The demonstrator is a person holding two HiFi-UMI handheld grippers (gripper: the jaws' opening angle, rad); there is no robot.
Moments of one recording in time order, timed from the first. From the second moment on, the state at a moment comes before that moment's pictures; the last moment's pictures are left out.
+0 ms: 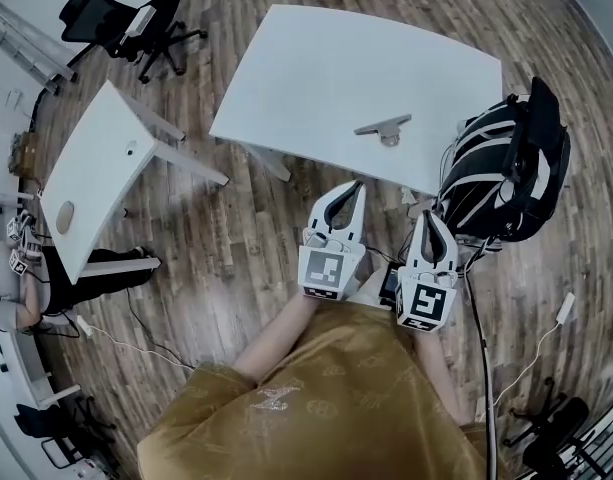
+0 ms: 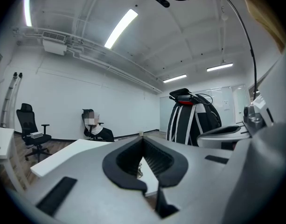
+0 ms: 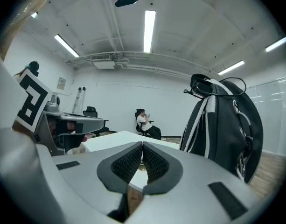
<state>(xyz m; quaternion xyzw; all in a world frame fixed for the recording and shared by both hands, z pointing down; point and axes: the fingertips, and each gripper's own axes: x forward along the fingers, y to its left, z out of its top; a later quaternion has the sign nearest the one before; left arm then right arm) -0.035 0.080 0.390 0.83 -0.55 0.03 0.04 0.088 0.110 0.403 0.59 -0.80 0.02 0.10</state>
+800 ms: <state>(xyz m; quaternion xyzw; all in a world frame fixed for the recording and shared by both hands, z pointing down) -0.050 -0.009 0.402 0.82 -0.57 0.06 0.06 0.062 0.020 0.411 0.54 -0.83 0.03 0.11</state>
